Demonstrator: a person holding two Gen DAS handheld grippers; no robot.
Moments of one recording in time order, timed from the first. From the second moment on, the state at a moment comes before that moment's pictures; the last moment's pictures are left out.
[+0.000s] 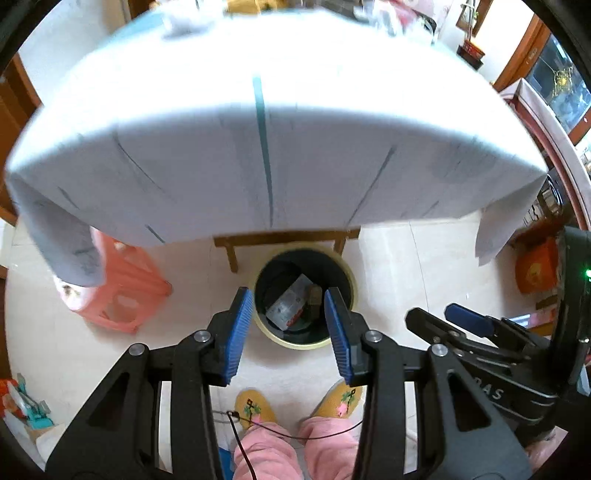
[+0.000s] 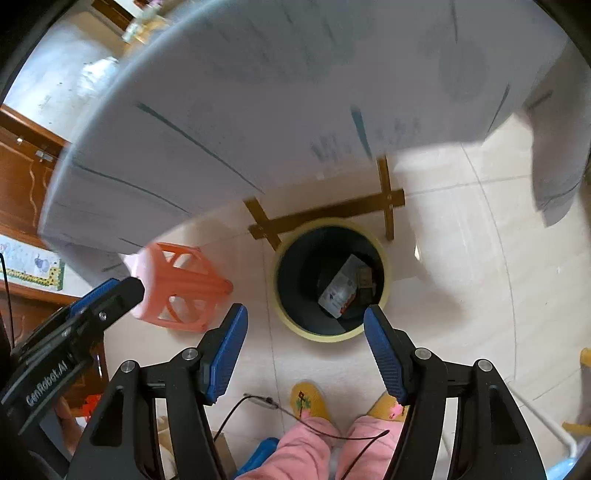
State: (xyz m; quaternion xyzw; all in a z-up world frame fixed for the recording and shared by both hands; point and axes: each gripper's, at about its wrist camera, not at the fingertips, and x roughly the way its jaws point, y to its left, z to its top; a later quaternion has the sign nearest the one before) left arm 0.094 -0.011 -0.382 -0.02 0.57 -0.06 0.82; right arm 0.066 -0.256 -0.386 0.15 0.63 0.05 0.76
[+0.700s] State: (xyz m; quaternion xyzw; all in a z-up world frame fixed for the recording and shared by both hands) left arm 0.149 0.012 -0.171 -0.06 0.51 -0.01 0.86; right arm 0.134 -0.248 -0.144 0.10 0.53 0.14 0.83
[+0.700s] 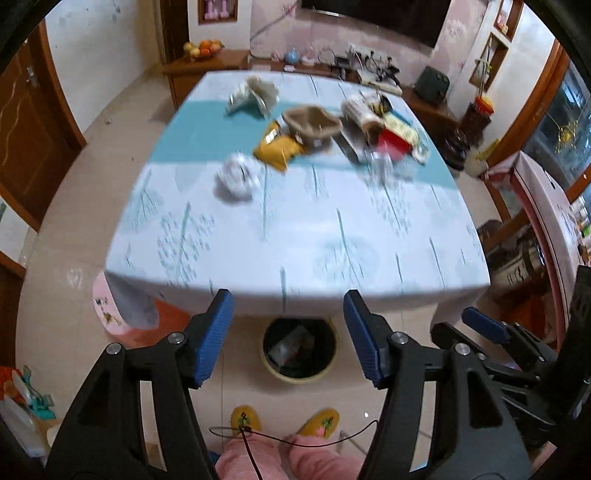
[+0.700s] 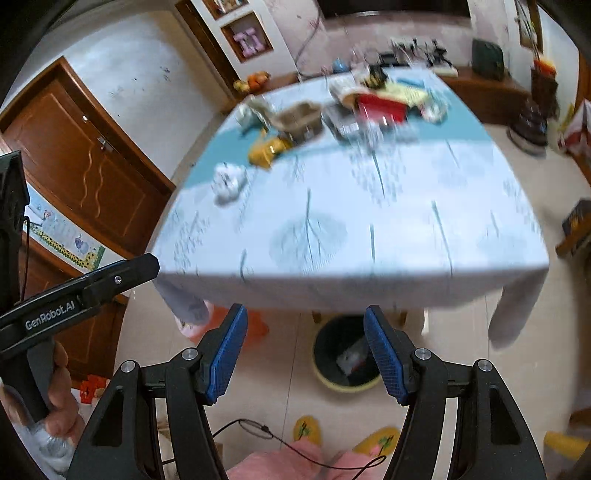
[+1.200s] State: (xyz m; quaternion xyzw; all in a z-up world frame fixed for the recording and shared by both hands) left arm 0.304 0.086 -0.218 -0.07 0.53 -0.05 0.84; right arm 0.244 -0.195 -0.158 0.15 0.50 0.06 0.85
